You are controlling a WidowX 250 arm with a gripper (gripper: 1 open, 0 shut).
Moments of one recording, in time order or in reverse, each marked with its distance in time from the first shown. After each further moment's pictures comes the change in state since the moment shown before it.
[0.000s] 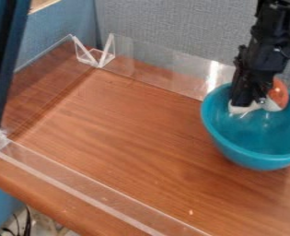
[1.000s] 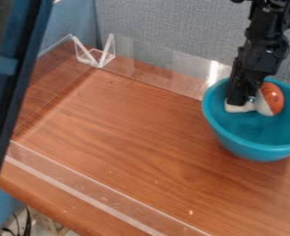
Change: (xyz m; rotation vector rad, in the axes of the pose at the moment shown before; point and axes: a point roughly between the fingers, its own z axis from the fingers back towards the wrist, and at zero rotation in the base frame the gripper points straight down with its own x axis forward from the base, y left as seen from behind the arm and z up) arm 0.005 0.014 -0.012 -0.002 0.001 -0.129
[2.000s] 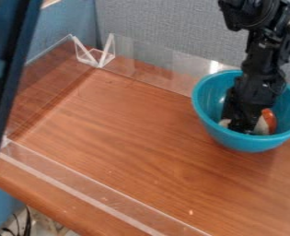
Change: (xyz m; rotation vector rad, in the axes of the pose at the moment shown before) arm 0.001 -0.036 -0.027 -0.009 -0.005 0.006
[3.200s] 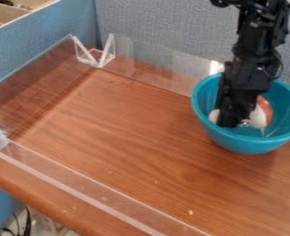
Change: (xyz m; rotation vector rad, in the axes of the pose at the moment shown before) arm -0.020 -0.013 0.031 0.011 -0.023 0.090
